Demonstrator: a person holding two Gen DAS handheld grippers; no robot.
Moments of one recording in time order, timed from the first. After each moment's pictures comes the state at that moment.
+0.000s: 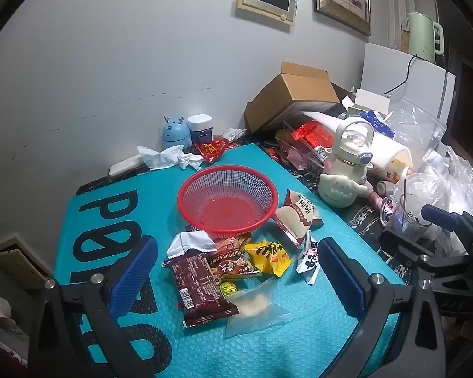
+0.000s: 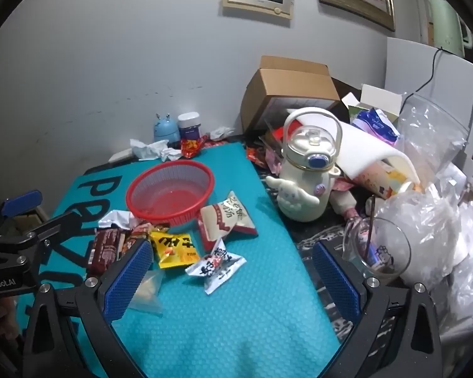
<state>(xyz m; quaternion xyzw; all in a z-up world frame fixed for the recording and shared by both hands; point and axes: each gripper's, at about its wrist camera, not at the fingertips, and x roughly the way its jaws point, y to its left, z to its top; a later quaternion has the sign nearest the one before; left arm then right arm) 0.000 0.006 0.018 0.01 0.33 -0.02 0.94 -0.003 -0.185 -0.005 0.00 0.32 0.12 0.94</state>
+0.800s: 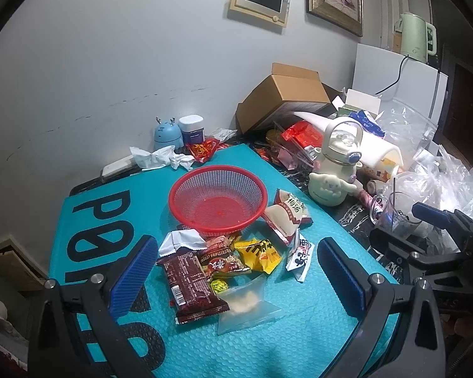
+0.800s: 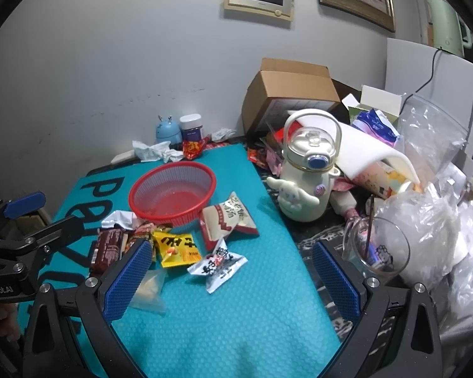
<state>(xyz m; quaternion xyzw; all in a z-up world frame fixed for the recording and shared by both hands) -0.011 0.001 0.018 0.00 0.33 -0.04 0.94 -0.006 -0.184 -0.004 0.00 0.32 0.12 0.94</state>
